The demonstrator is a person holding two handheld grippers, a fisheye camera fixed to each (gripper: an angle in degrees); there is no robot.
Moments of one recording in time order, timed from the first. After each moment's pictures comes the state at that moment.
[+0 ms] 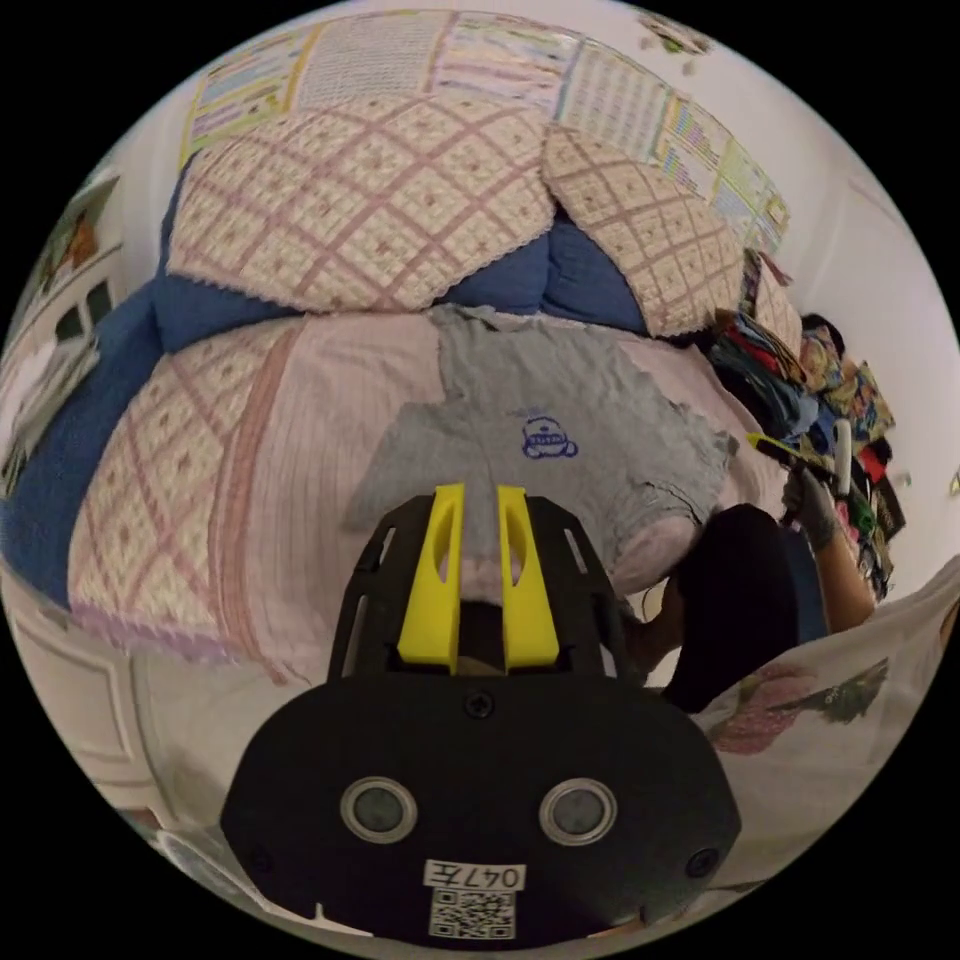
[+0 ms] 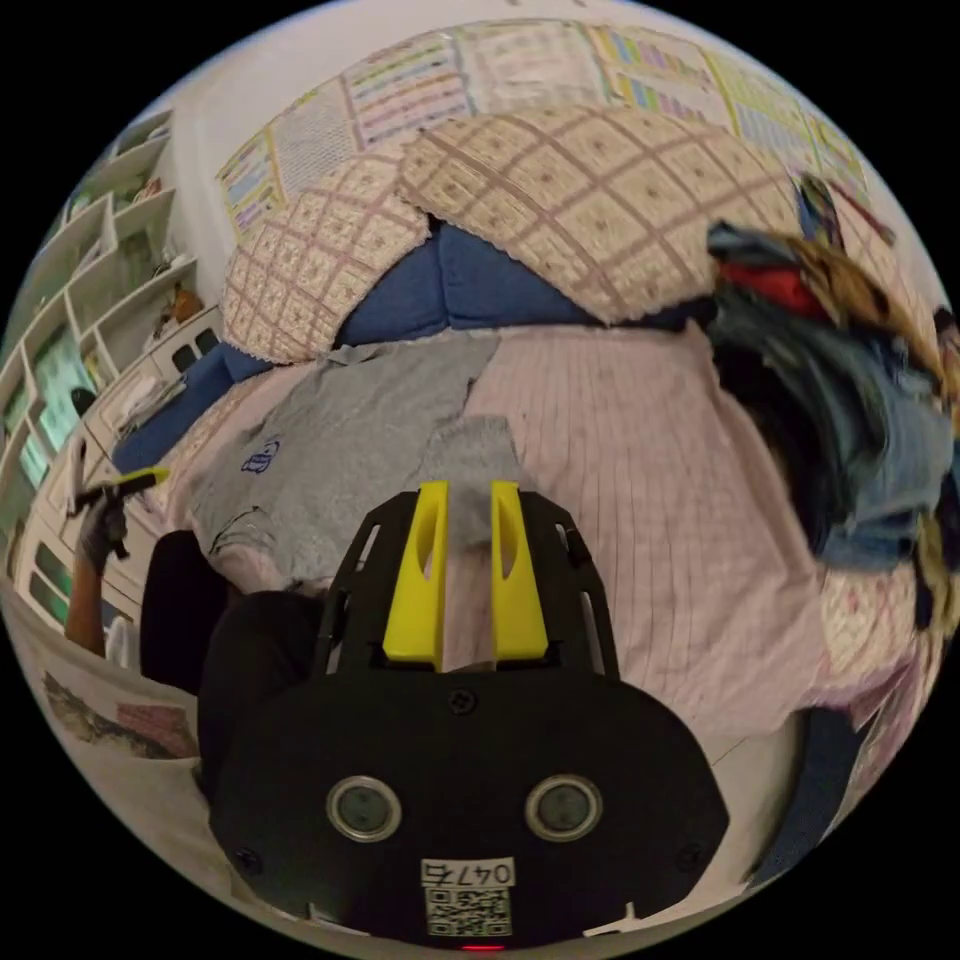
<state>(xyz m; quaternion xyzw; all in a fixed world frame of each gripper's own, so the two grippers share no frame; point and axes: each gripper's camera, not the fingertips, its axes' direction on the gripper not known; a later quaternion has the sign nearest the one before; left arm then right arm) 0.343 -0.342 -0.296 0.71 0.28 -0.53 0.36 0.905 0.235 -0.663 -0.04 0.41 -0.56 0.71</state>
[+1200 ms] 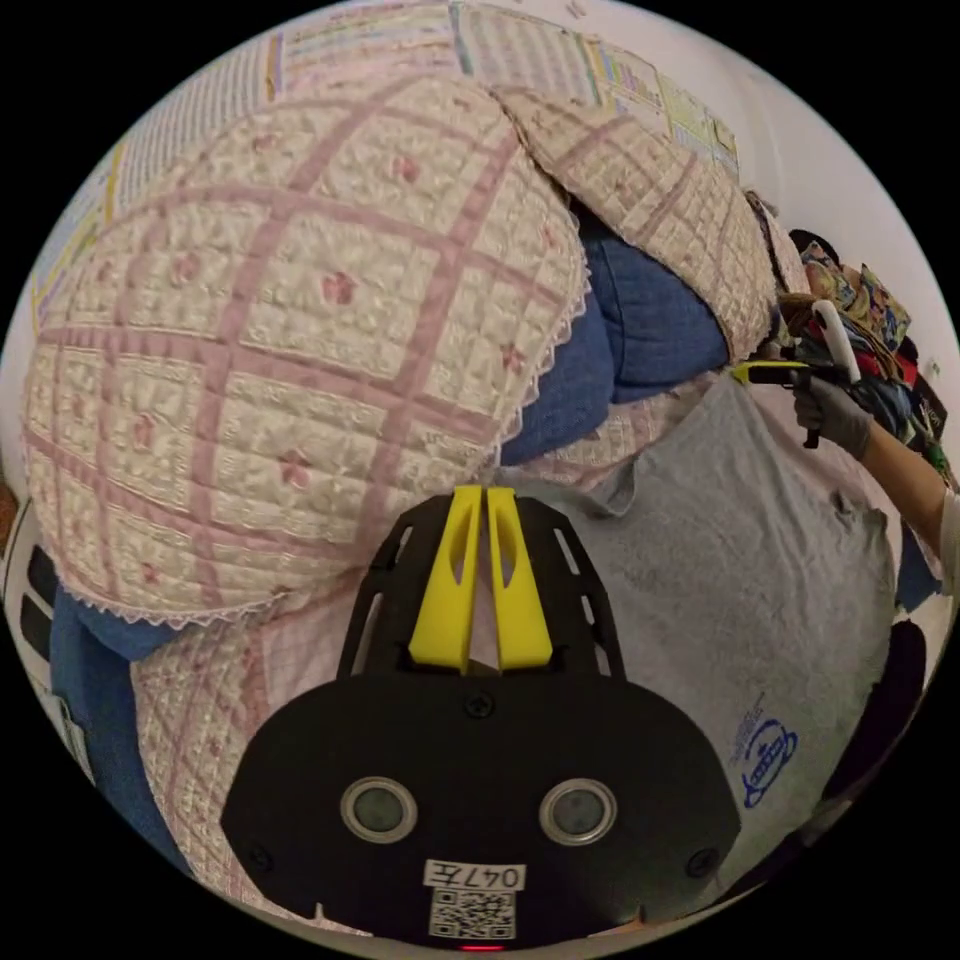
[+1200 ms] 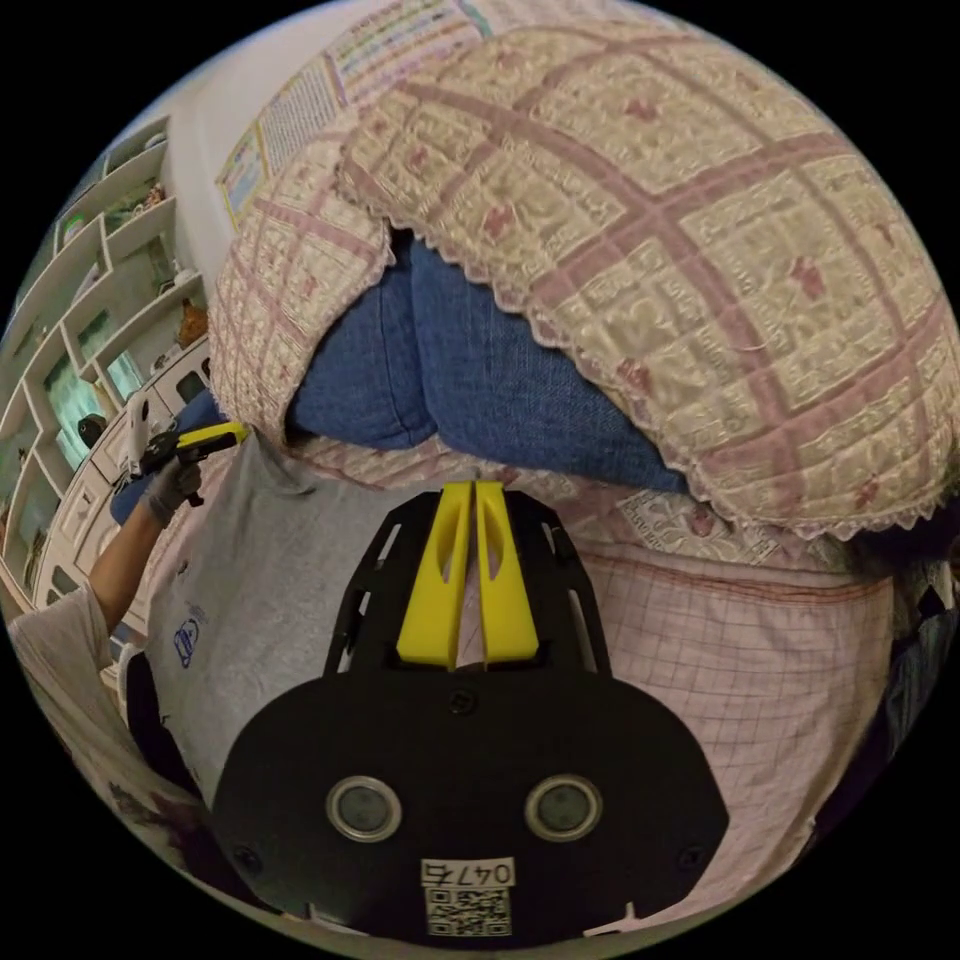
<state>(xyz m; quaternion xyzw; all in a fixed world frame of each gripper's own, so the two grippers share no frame) -0.071 -0.386 -0.430 0.73 0.13 -0.54 0.41 0.713 -0.082 -0.491 -0.09 0.35 -0.56 0.74</state>
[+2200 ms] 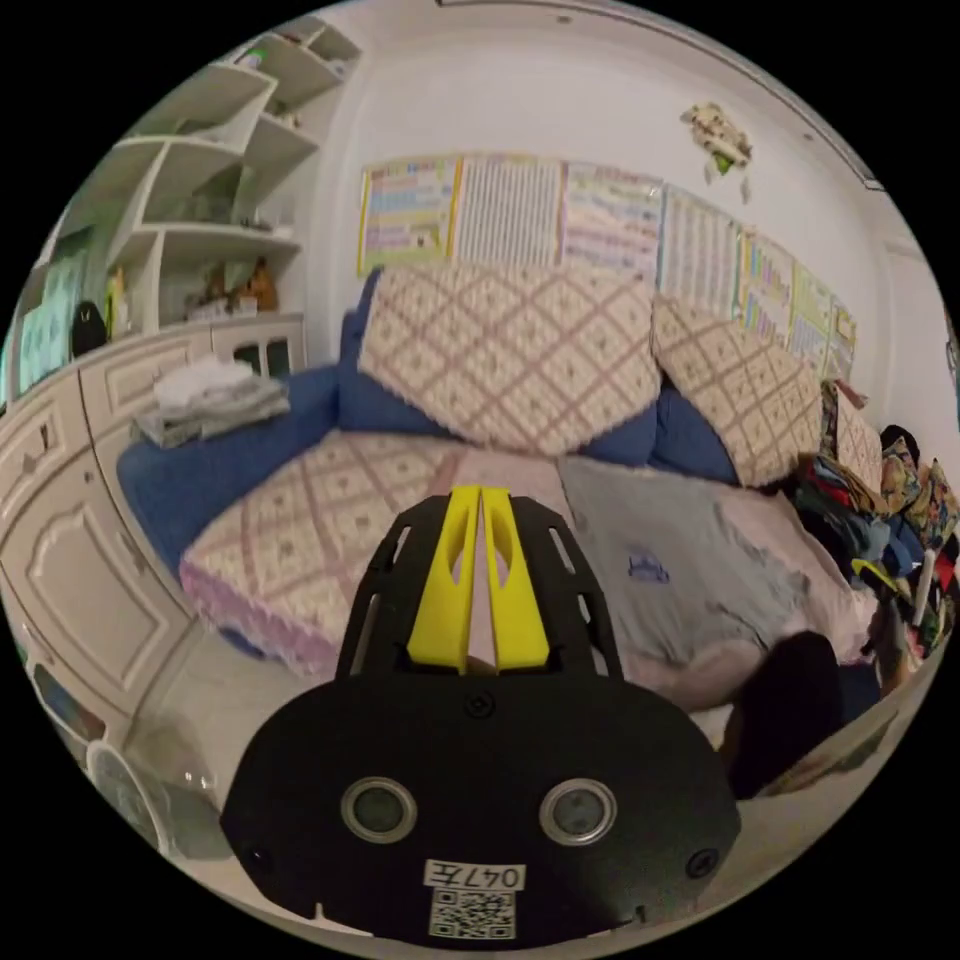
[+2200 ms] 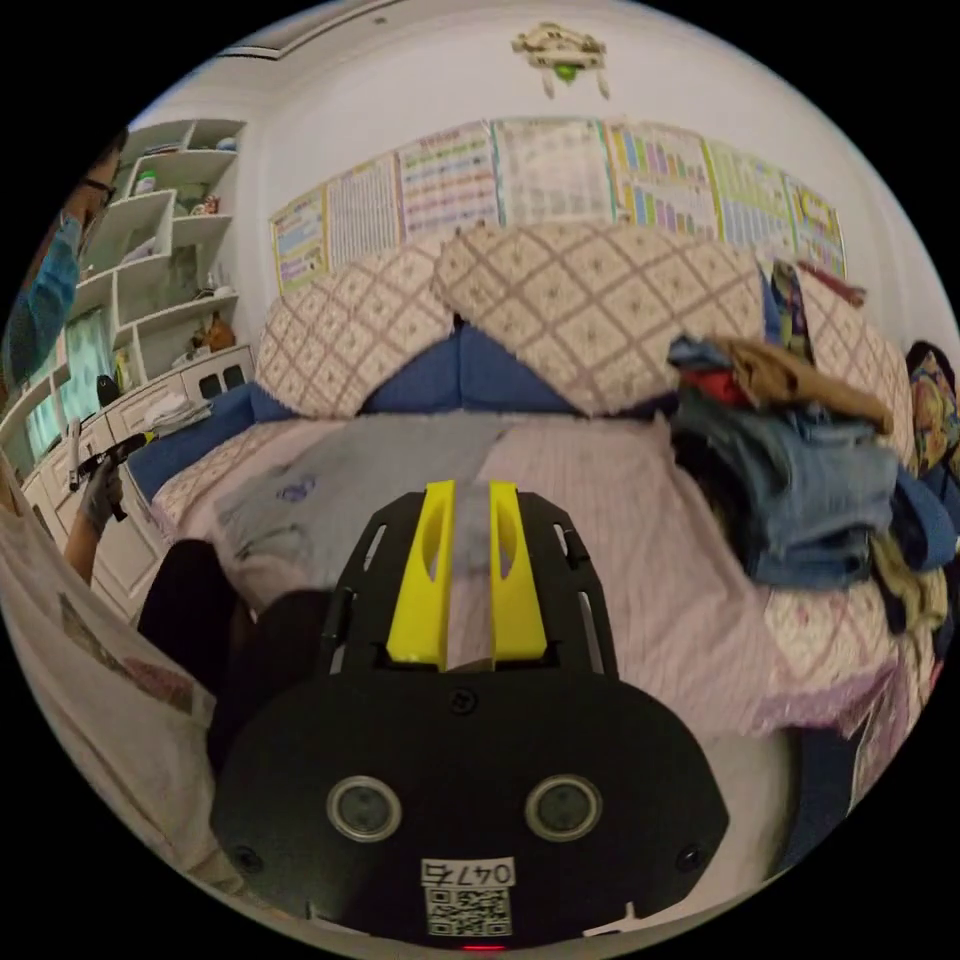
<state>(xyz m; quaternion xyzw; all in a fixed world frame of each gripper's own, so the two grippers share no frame) 0.551 -0.273 -0.237 0.64 0.24 -0.71 0.19 0.562 0.291 -0.886 0.02 0.39 -0.59 0.71</state>
